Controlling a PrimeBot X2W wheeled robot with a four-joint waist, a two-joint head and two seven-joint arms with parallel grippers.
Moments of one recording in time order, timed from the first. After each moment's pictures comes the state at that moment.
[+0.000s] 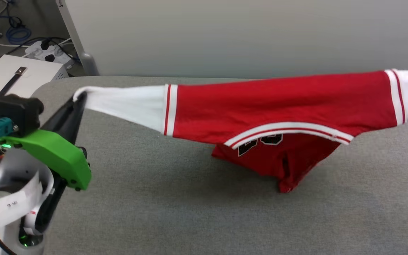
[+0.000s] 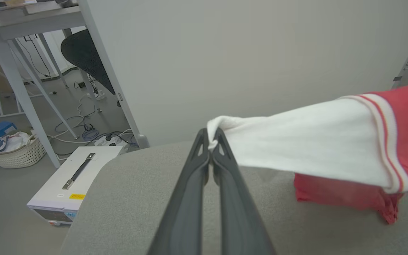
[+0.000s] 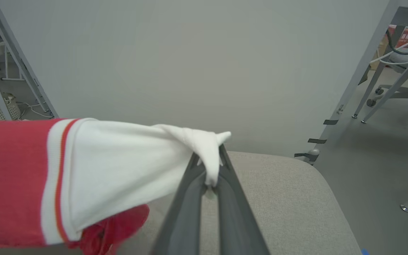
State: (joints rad) left arm -0.22 0.42 -0.05 -0.38 -0.41 -0.01 0.51; right arm -0.26 -0.54 -0.19 -0.15 0.58 0.13 0.49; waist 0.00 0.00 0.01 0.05
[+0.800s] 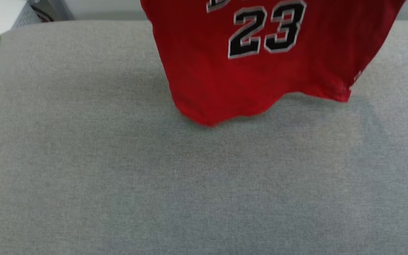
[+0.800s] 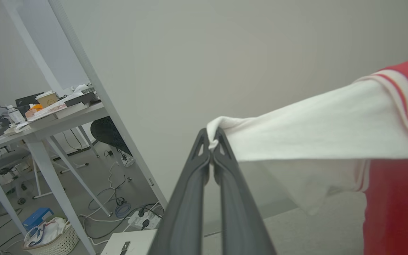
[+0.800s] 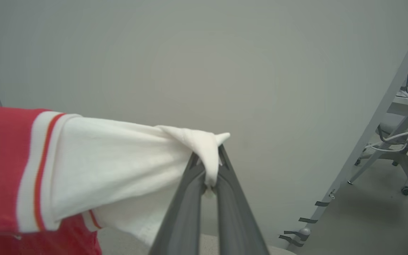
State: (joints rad) left arm -0.83 0.58 -0.04 -0.20 -0.42 -0.11 0.47; right arm -0.92 -0.60 -0.07 0.00 0.52 0.13 0.51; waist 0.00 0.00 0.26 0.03
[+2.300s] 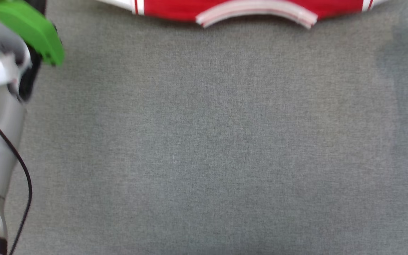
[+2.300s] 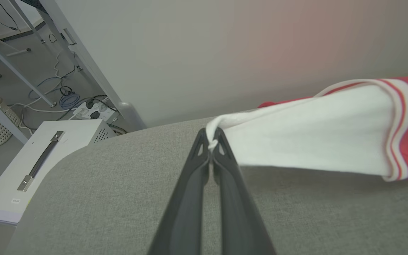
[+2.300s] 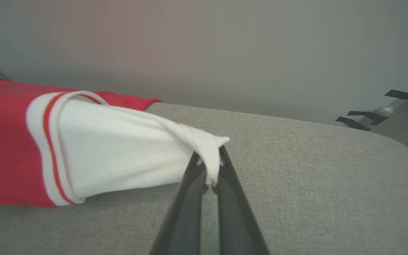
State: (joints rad) left arm -1.07 0.49 -0.43 0.74 -0.54 -0.13 -0.08; right arm -1.10 -0.51 0.28 0.76 0.50 0.13 0.17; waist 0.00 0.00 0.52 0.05
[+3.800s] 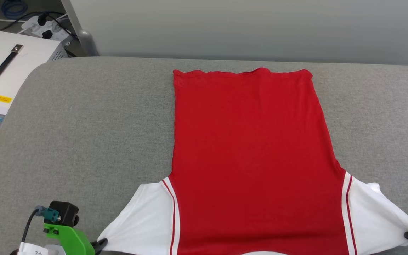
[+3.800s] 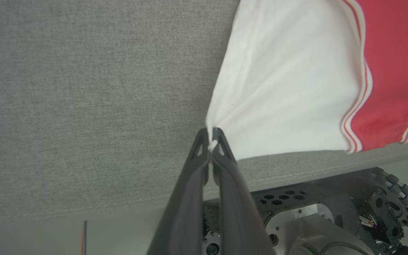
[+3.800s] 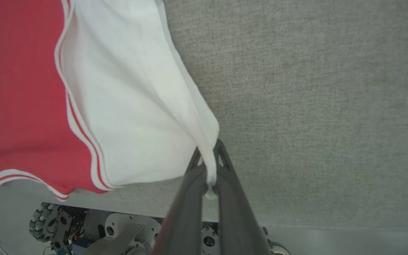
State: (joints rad) left arm 0.02 0.74 -0.48 -0.01 -0.93 0.07 0.45; right arm 0.02 -0.45 -0.19 0.13 0.68 0.14 0.96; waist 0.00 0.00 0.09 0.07
